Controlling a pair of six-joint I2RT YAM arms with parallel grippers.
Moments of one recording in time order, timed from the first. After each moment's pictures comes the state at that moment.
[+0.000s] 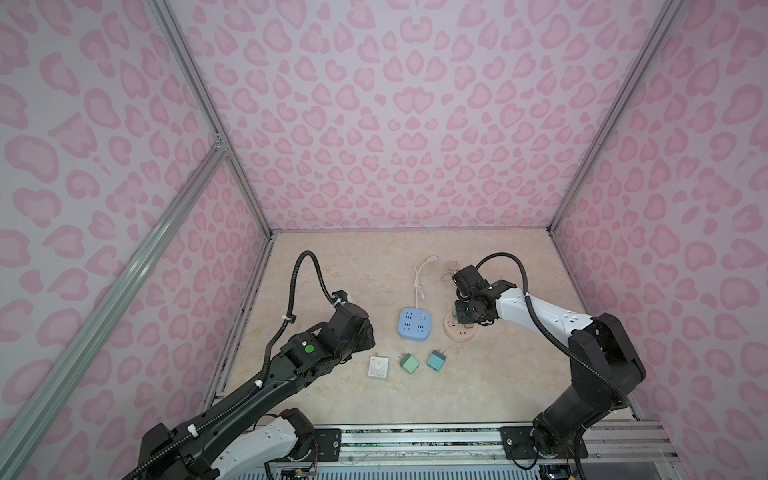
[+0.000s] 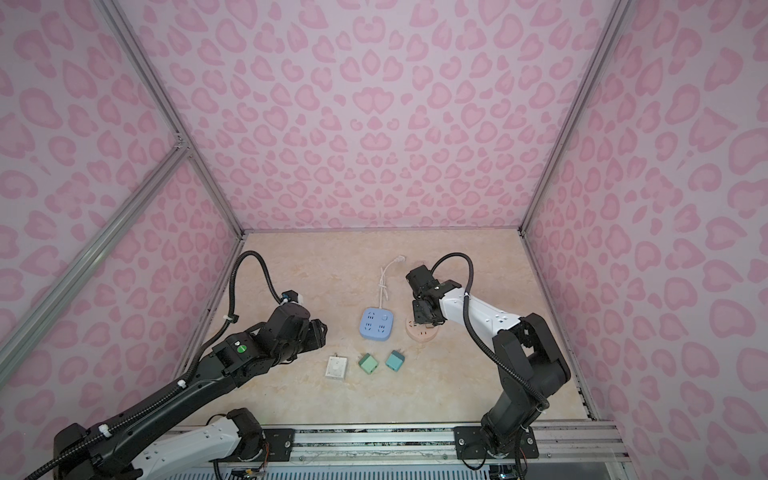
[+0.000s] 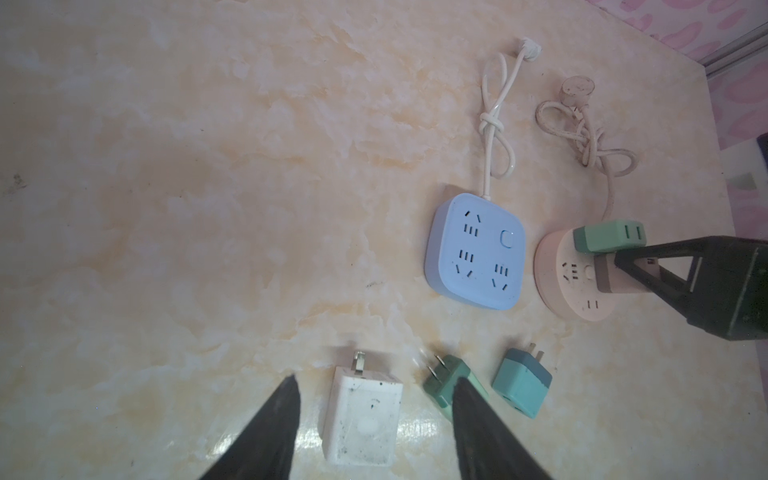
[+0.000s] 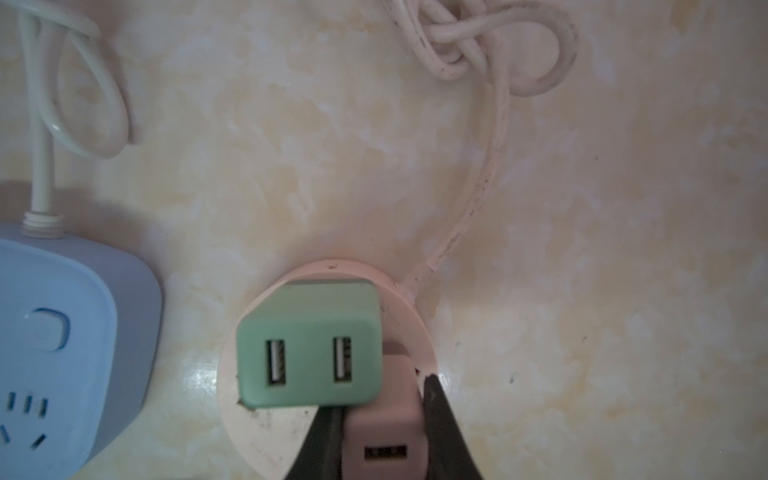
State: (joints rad) left arm -0.77 0.98 0.79 -0.69 -0.24 -0.82; right arm 0.57 1.64 1.08 -0.68 0.21 0.39
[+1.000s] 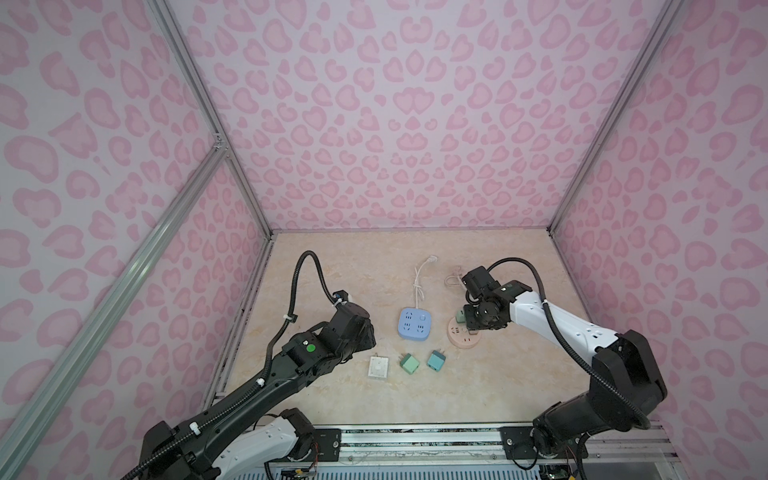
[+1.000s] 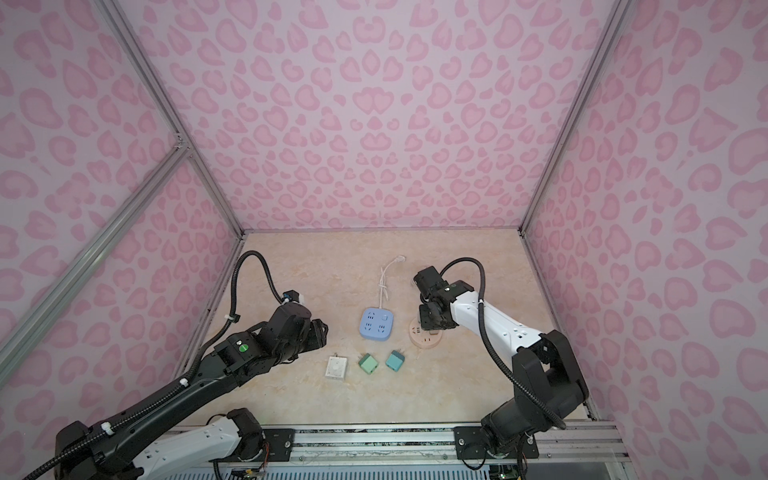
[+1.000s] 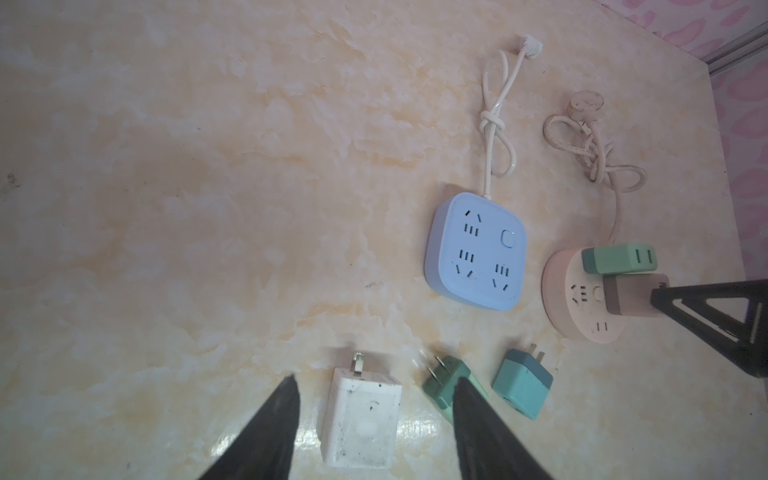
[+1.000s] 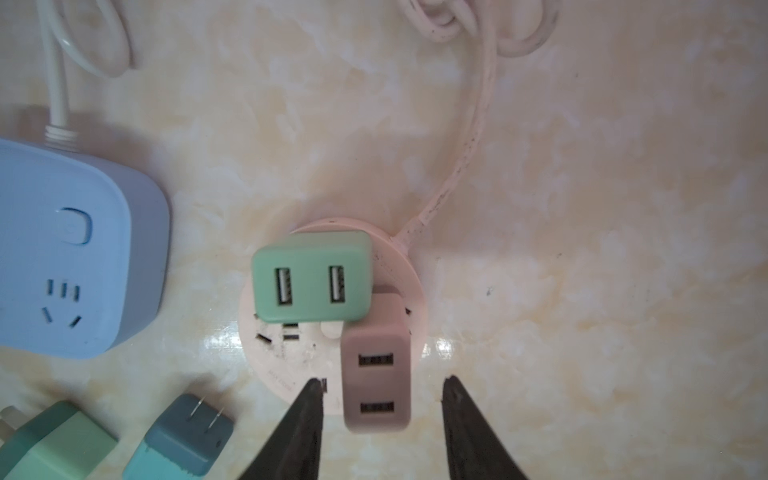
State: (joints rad) left arm -0.77 1.00 0.79 -0.68 -0.24 -0.82; right arm 0.56 1.50 1.08 -0.83 0.15 0.41
